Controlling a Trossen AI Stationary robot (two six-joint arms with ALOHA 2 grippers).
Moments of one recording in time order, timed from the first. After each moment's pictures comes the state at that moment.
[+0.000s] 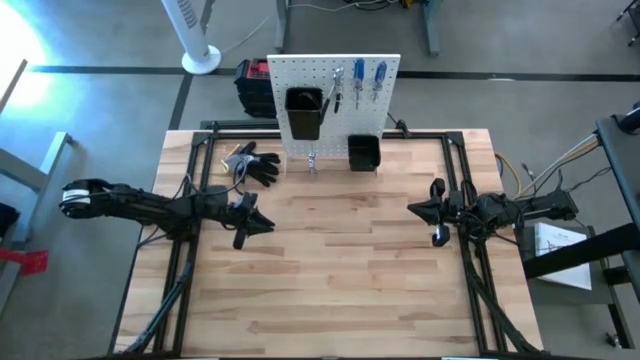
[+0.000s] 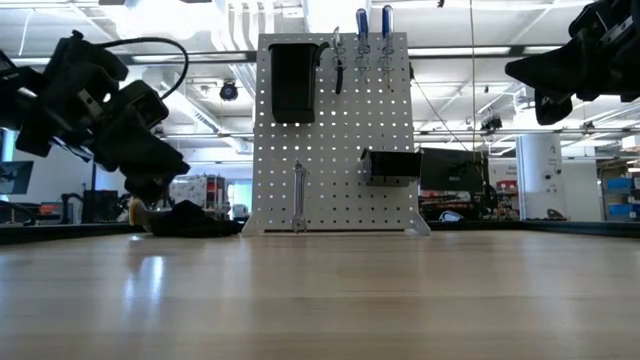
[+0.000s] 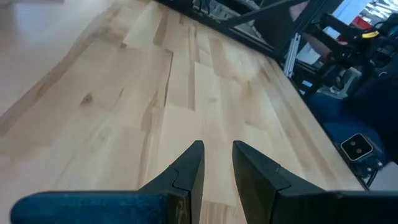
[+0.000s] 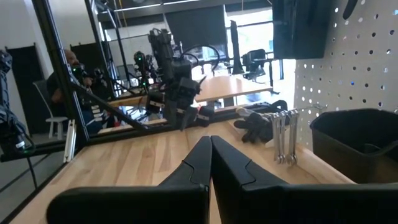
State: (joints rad) left arm 0.21 1.04 0.02 0.72 0.39 -0.35; right arm 0.20 0.02 0.01 0.11 0.32 0.10
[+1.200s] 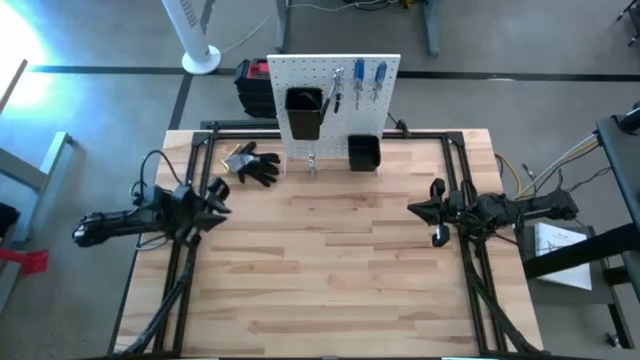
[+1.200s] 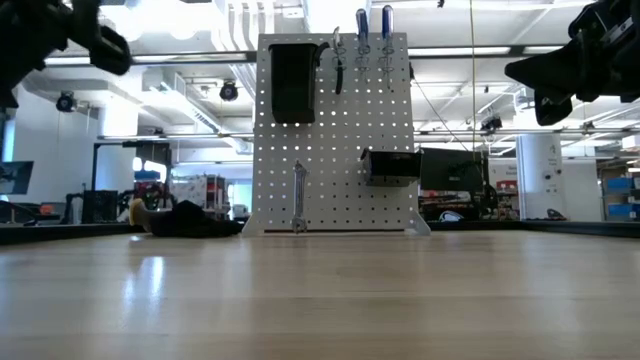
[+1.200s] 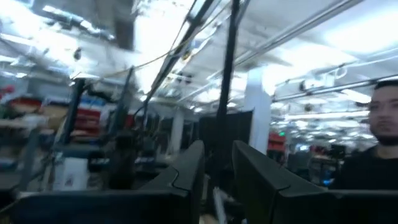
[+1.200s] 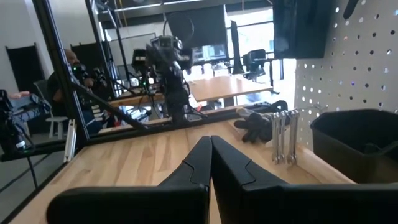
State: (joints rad) left arm 0.13 0.00 0.01 0.50 0.37 -0.35; right arm 0.20 0.02 0.01 0.11 0.31 0.10
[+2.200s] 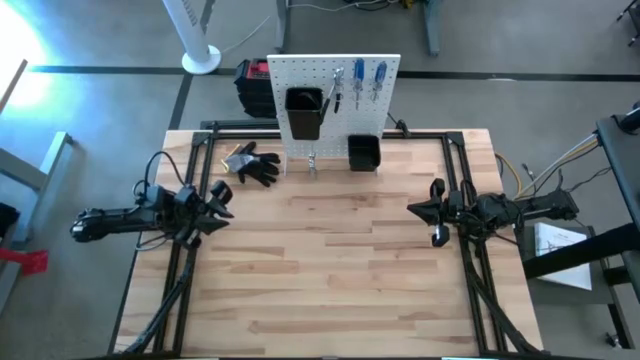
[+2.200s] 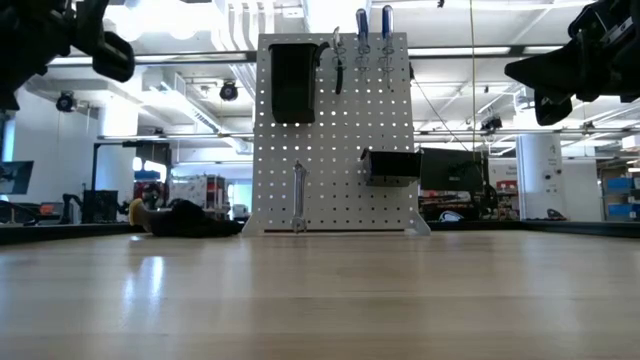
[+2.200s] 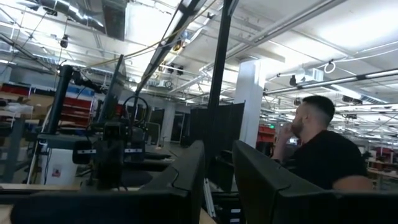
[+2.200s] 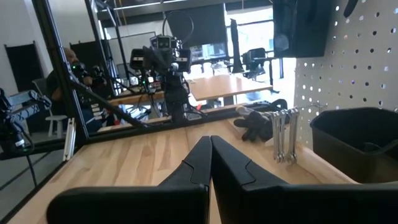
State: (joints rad) left arm 0.08 0.05 0.01 0.51 0.38 -0.35; right arm 0.20 0.02 0.01 0.11 0.31 0.10
